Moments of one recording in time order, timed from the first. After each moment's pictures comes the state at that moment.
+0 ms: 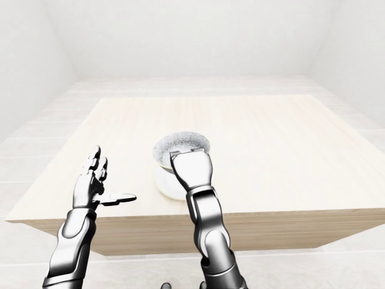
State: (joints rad) left arm -0.01 0.08 0.17 -0.06 -0.02 0.01 -0.08; right arm -0.14 0.13 0.28 -0.31 -1.62 0.09 0.34
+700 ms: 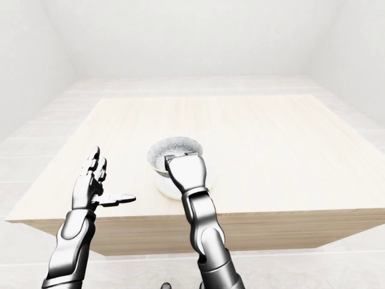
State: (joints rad) left arm 0.00 0.08 0.18 -0.06 -0.01 0.01 -0.08; right arm -0.15 0.14 0.30 -0.19 -1.54 0.09 0.26
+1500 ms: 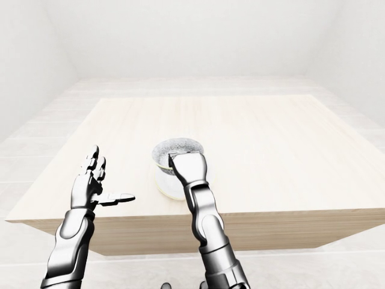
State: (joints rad) left arm -0.01 0.09 0.18 -0.07 -0.01 0.02 -0.08; right arm -0.25 0.12 0.23 0.01 -1.46 0.09 0.17
